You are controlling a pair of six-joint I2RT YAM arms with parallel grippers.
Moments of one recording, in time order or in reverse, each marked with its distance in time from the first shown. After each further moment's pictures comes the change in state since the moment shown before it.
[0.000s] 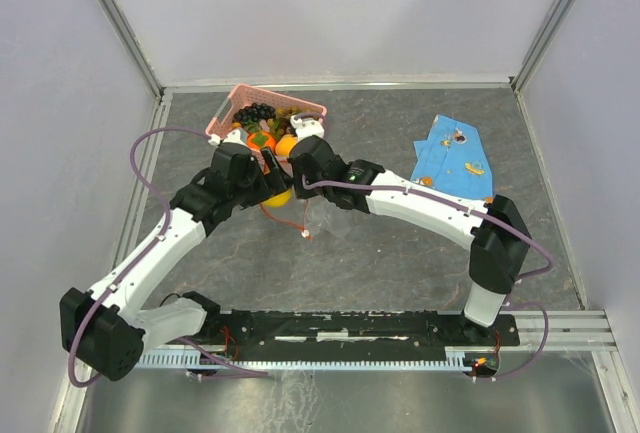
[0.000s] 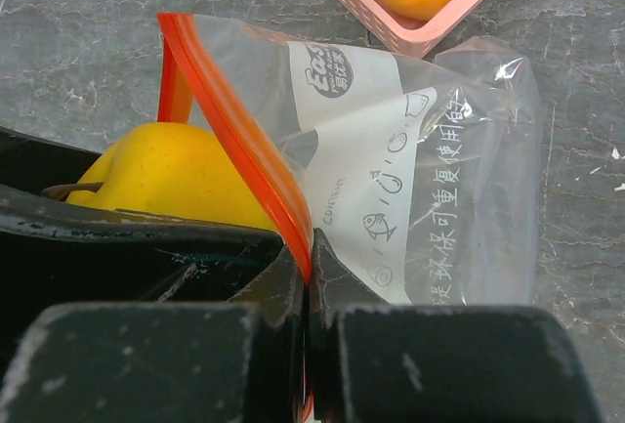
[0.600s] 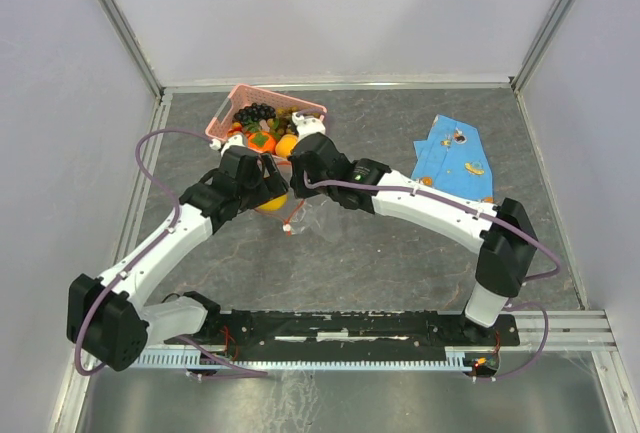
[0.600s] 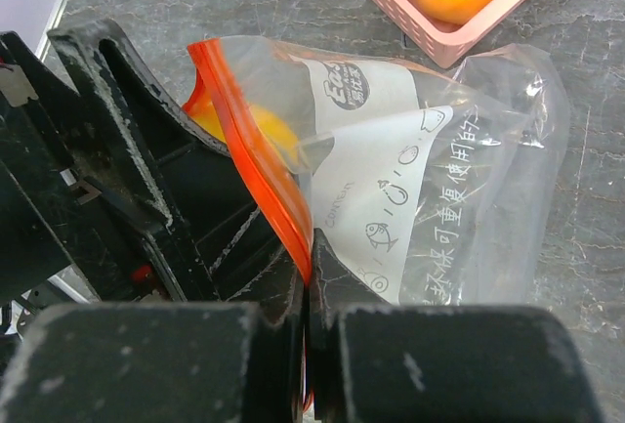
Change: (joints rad) left arm -0.001 0.059 -0.033 0.007 -0.105 0.003; right arm -0.001 -0.034 0.000 0.002 -0.052 0.018
